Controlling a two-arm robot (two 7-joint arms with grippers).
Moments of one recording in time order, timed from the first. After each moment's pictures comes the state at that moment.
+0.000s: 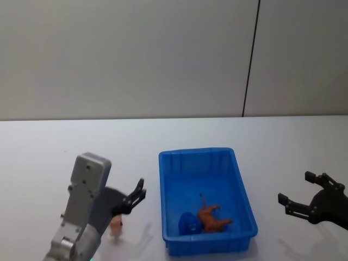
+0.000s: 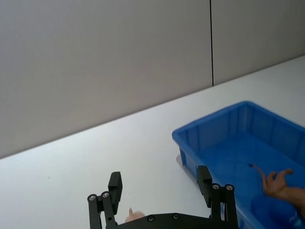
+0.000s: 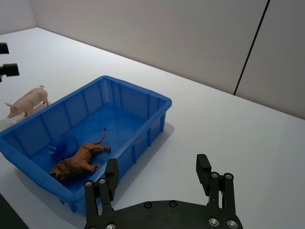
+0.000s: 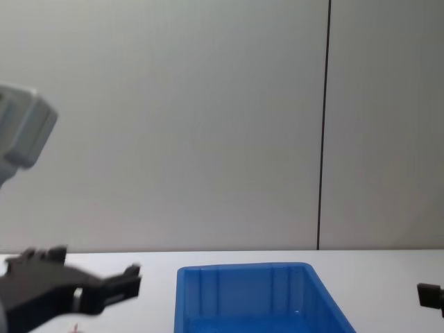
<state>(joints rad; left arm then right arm) 0.01 0.53 0.44 -1.81 -0.36 0.16 0.24 -0.02 0.59 -0.20 -1.68 0.43 0.14 0.45</state>
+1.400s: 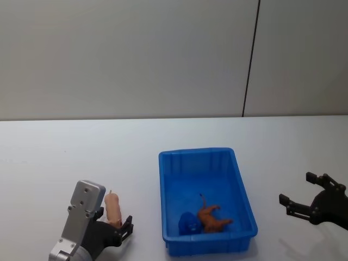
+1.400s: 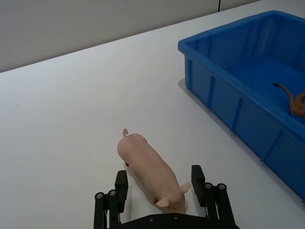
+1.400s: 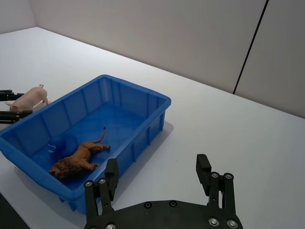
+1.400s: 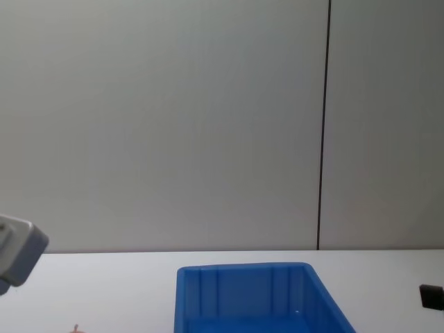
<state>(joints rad) -0.01 0.50 0.41 -1.57 -0.41 0.21 0.08 -0.02 0.60 -0.20 -1.68 0.44 0.13 0.45</state>
